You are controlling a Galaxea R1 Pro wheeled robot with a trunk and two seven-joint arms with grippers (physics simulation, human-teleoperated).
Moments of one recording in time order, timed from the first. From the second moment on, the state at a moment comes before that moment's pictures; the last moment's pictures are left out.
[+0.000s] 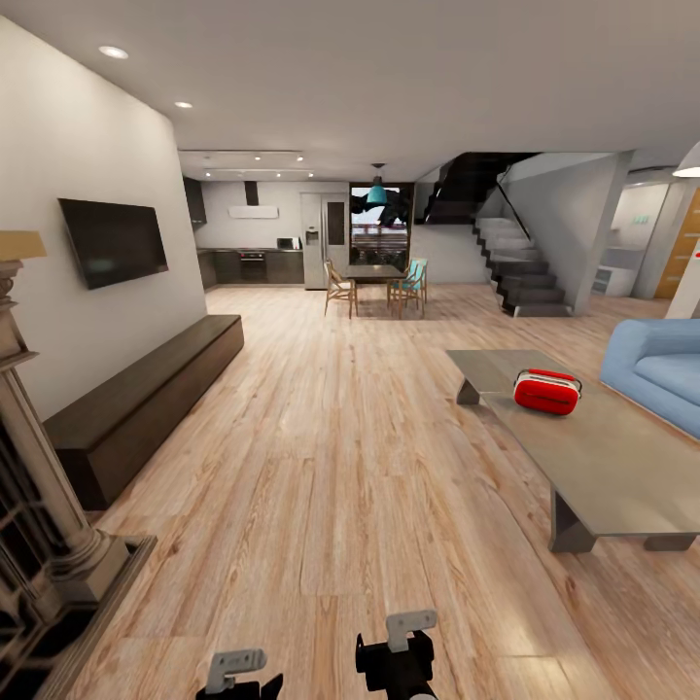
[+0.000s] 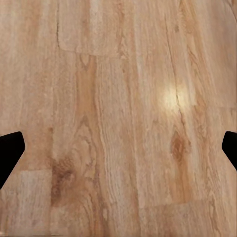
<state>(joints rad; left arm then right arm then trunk) 0.04 -0.05 0.02 -1.16 0.14 0.39 -0.19 -0.08 0.15 0.43 -1.10 -0.12 0.30 -0.36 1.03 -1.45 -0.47</state>
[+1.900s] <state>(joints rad) 0.04 -0.08 0.02 -1.17 0.24 0.52 0.09 -0.08 0.15 0.39 -1.10 -0.13 0.30 -0.43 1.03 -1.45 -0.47</state>
